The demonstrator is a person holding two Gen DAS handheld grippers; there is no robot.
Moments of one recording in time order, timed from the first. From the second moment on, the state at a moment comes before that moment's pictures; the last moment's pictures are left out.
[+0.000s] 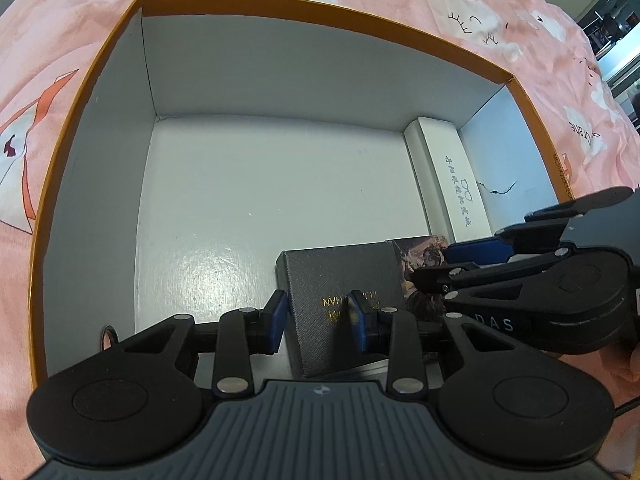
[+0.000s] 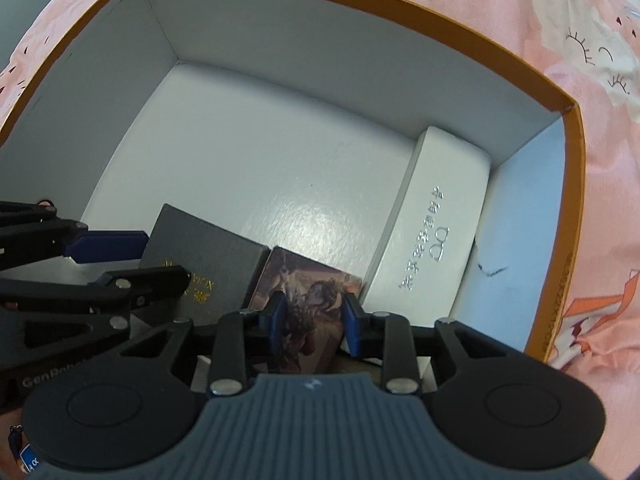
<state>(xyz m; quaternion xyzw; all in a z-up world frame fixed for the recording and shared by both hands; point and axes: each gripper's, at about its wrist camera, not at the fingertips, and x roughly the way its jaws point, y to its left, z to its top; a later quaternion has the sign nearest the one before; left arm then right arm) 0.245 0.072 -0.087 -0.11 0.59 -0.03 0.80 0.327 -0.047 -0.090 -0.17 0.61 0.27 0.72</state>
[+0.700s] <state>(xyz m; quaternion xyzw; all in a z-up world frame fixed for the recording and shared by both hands) 0.241 0.082 -0.086 -0.15 0.58 -0.04 0.80 0.335 -0.021 -0.096 -0.09 0.60 0.25 0.75</state>
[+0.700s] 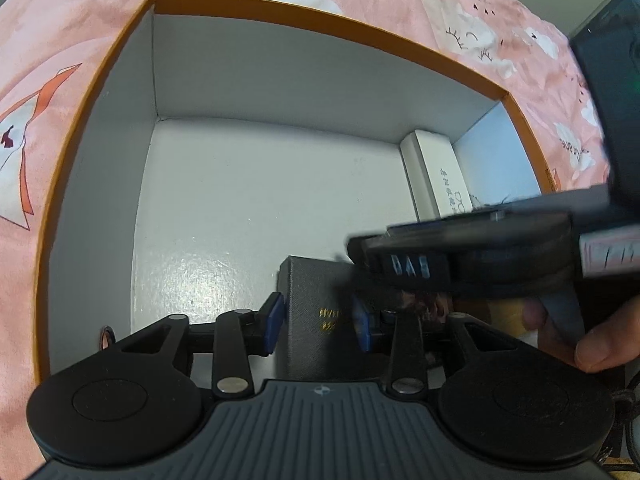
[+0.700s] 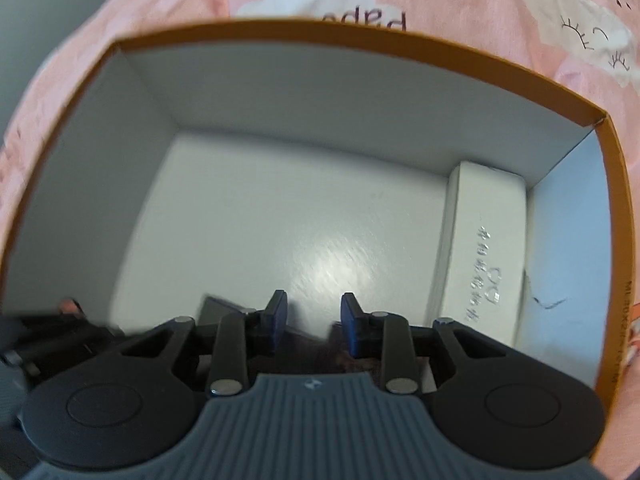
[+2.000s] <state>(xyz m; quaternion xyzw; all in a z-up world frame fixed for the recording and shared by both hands) 0.135 0.023 0.022 -0.09 0.40 -0.08 0.91 0.200 -0.117 0.021 -0.05 0.37 0.25 0.90</state>
